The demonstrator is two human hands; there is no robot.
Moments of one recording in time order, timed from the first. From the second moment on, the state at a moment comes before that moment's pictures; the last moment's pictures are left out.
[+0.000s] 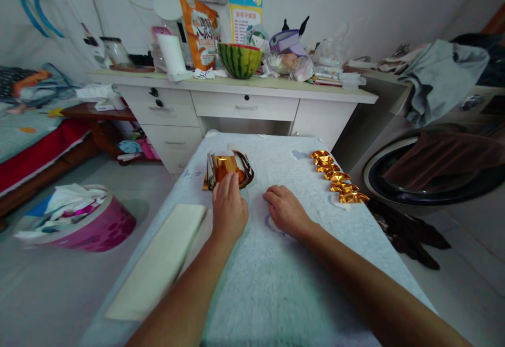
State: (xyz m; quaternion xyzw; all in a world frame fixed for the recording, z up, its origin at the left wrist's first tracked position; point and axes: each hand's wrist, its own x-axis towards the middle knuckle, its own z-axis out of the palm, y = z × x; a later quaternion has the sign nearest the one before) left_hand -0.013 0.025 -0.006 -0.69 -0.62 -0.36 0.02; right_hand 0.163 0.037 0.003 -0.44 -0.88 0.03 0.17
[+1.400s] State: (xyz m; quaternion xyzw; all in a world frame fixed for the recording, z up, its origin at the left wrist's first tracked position) left_hand -0.009 0.073 0.014 -0.70 -0.70 -0.08 0.11; right_hand 0.174 0.038 -0.013 -0.46 -0.86 0.08 0.21
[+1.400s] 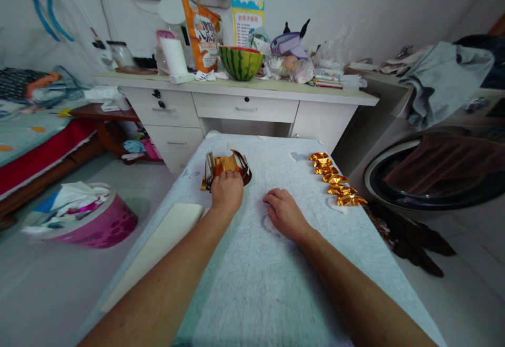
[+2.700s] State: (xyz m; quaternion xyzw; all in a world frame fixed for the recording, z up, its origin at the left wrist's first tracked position) left_hand -0.011 0.060 0.035 -0.72 -0.68 -0.08 0.09; right_hand 0.181 0.040 -0.013 -0.43 -0.86 0.14 0.25
